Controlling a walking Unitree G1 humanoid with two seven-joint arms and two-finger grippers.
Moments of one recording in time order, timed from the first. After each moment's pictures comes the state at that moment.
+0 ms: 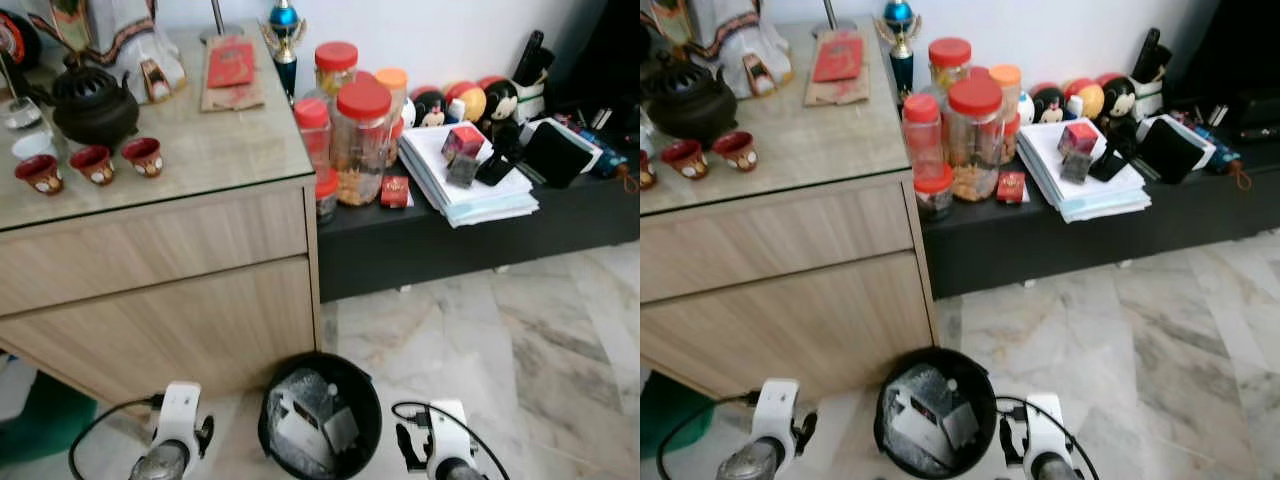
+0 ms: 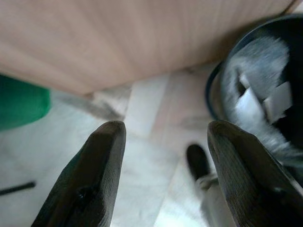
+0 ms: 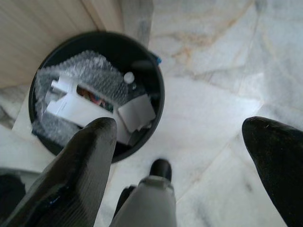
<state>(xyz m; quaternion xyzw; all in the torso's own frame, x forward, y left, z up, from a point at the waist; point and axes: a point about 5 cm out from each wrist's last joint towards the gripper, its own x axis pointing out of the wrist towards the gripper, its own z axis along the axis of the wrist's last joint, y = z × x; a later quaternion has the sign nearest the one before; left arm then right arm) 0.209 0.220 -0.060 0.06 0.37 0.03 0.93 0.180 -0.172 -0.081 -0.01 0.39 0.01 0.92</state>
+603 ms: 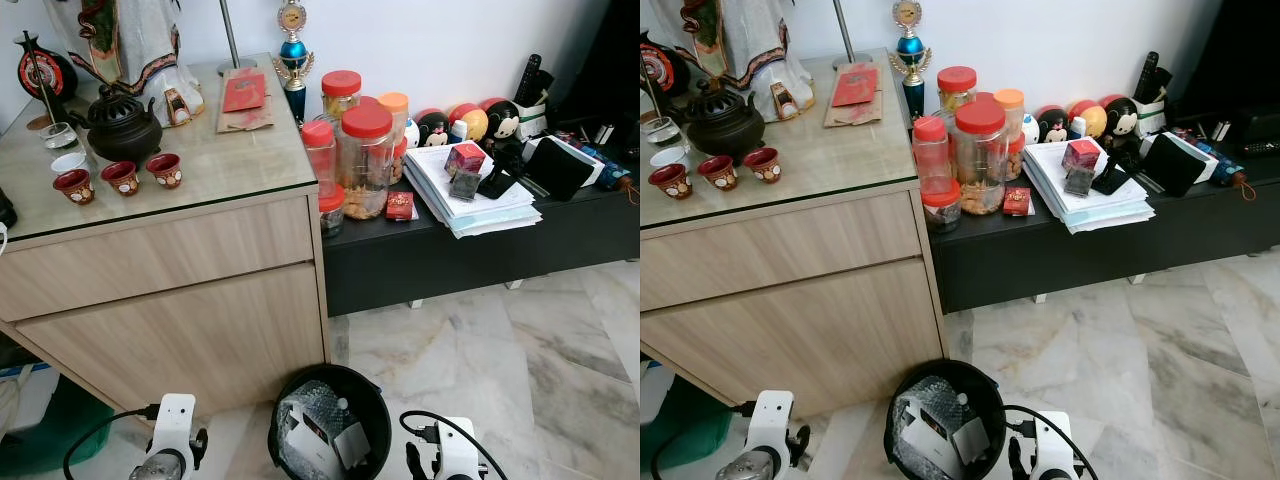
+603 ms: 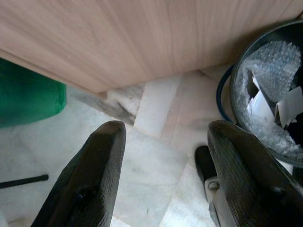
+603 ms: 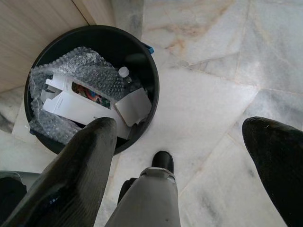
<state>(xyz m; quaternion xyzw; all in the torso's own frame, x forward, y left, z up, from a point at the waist) 0.215 0.217 -0.059 0.06 0.37 0.04 0.92 0.172 -0.177 -0.086 0.01 0.41 -0.03 0.91</state>
